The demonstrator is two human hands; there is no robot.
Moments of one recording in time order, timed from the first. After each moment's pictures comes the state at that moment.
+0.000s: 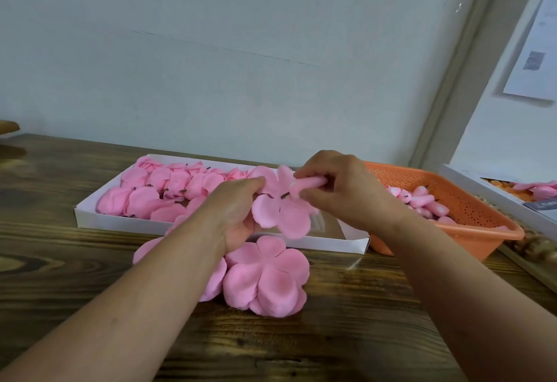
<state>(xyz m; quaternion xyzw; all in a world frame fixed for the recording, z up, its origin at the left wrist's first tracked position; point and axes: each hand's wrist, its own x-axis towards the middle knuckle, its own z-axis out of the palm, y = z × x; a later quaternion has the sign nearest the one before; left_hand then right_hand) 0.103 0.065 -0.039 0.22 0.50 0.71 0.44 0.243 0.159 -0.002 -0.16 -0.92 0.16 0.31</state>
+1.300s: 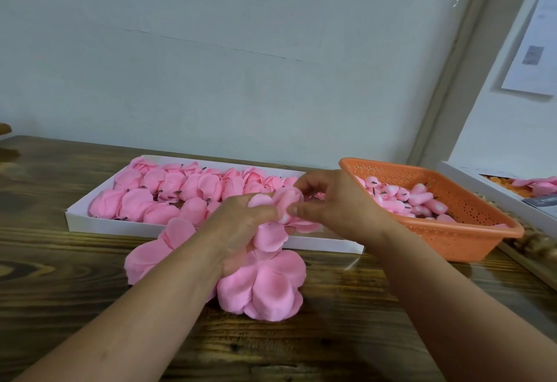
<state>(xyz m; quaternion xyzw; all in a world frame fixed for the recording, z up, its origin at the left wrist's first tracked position) 0.113 0.062 -0.060 0.32 0.55 0.65 0.42 0.241 0.163 -0.019 -0.21 -0.90 0.28 0.26</state>
